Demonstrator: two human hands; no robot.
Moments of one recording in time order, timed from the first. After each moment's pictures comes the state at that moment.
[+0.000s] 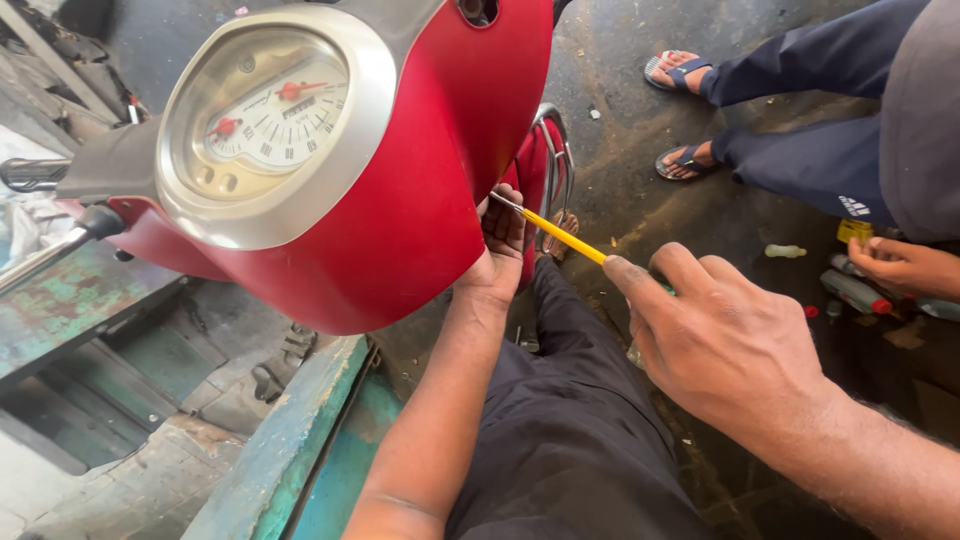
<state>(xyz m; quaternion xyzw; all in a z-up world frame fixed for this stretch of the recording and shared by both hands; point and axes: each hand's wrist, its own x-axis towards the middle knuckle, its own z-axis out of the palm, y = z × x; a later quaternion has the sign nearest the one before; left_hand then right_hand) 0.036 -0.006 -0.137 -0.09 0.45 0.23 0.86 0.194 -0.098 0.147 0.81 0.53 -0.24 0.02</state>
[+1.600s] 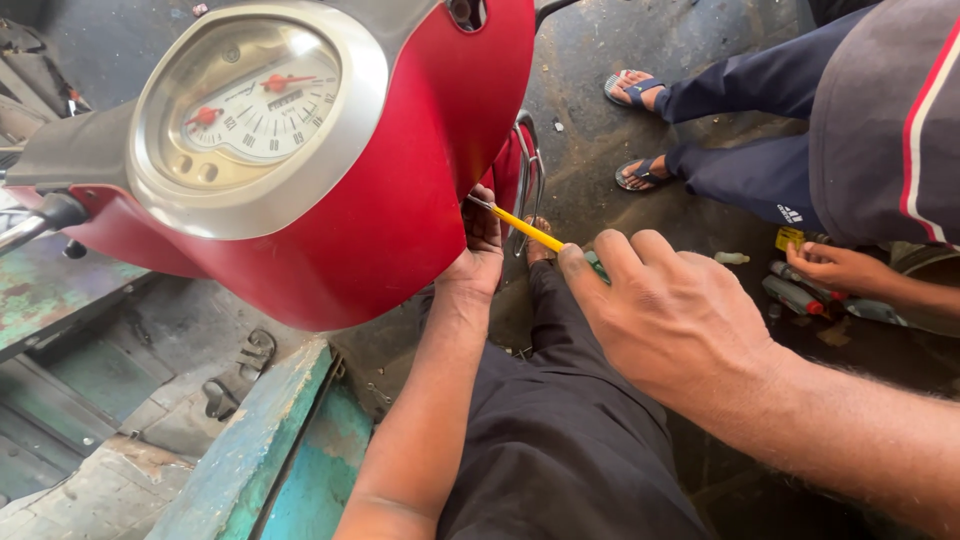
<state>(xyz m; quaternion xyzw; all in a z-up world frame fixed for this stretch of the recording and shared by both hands) 0.040 -0.007 -0.142 -0.16 0.45 0.26 0.84 0.195 -0.067 0.163 0.73 0.64 -0.22 0.09</state>
